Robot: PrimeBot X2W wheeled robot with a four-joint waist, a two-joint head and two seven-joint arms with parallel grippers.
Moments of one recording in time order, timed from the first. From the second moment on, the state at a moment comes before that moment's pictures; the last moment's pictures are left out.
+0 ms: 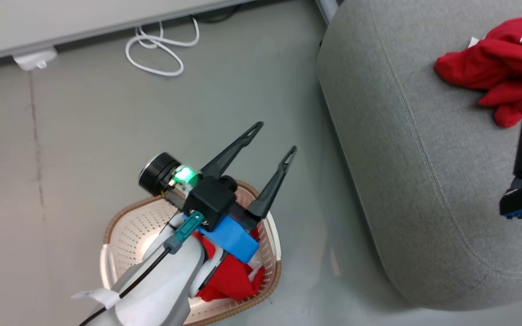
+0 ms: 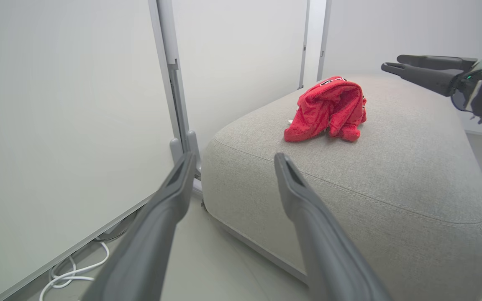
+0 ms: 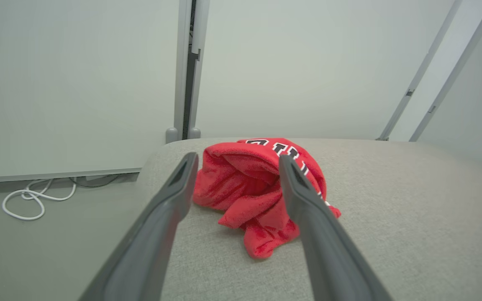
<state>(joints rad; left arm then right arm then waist) -0.56 0.19 -0.71 0.30 -0.25 -0.09 -0.26 -0.44 -0.17 -0.33 0.36 -0.03 0.13 -0.26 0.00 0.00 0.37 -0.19</state>
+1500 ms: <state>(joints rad) -0.06 0.13 -0.13 0.26 -0.18 -0.07 -0.26 0.00 -0.05 -0.10 0.17 0.03 0.13 -0.26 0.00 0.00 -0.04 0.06</state>
